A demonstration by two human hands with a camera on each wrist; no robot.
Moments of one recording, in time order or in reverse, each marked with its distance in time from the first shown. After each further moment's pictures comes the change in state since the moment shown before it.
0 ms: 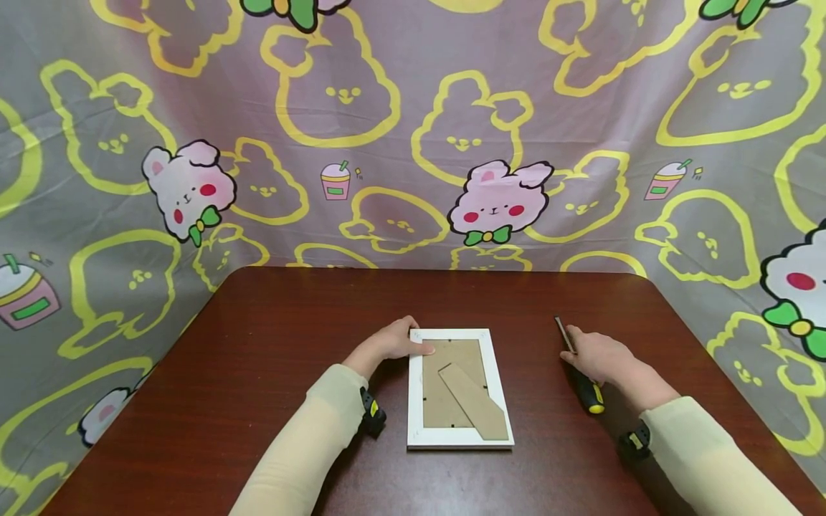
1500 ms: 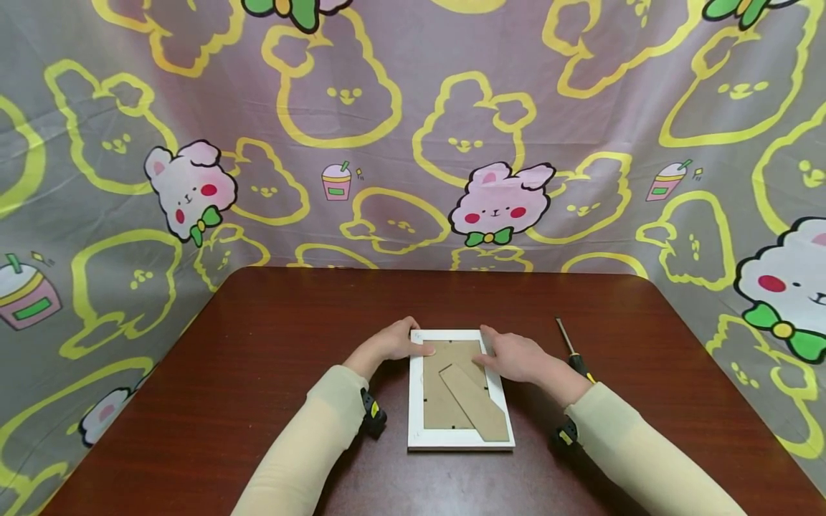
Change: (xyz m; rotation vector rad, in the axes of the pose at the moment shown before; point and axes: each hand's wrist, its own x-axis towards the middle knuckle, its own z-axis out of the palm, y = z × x) left_hand 0.001 0.001 0.000 0.002 -0.022 -0.032; right_hand 0.039 -0.114 0.030 0.025 0.039 -0.170
